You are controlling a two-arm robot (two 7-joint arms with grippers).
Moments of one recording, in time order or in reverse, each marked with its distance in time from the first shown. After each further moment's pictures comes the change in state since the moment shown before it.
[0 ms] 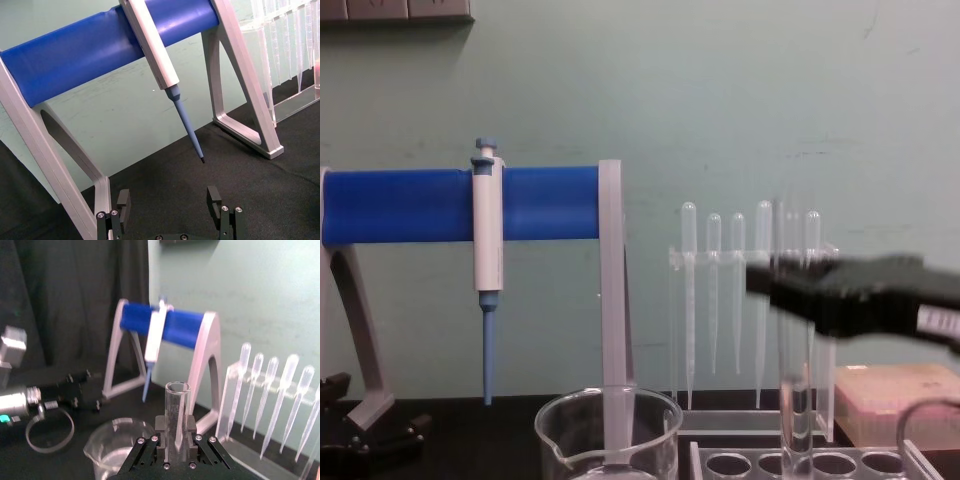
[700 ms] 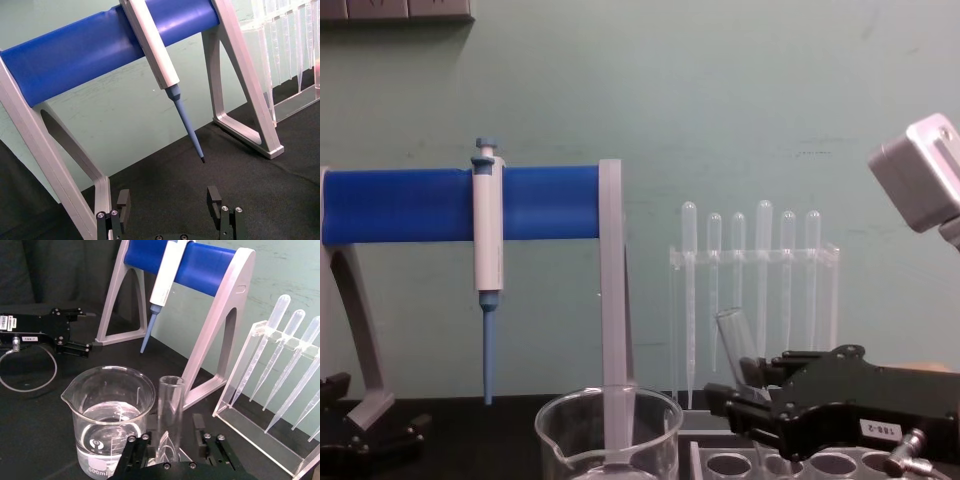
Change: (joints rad) left arm 0.000 0.000 0.000 0.000 0.000 0.000 0.000; right arm 0.136 0.021 -0.159 0.192 -0.137 -0.001 -0.013
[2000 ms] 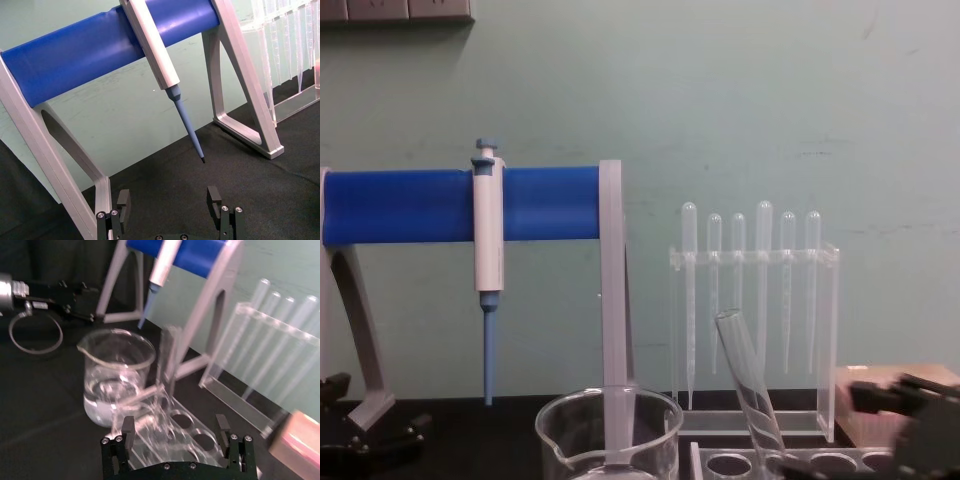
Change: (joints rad) left arm 0.000 0.000 0.000 0.000 0.000 0.000 0.000; right arm -0.148 0.214 -0.008 -0.158 0.051 -0.069 -0.111
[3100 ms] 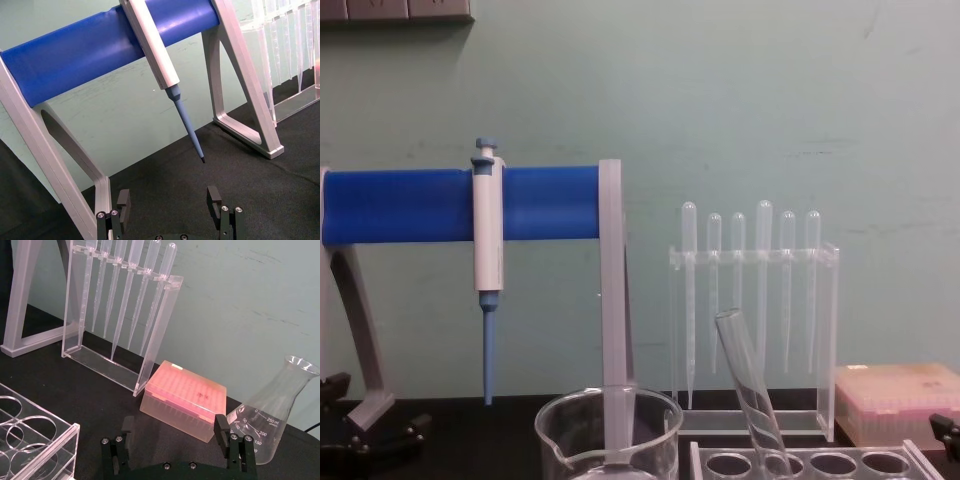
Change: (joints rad) left arm 0.000 0.000 0.000 0.000 0.000 0.000 0.000; right arm 0.118 -0.059 0.026 0.366 -0.008 -0.159 -0.263
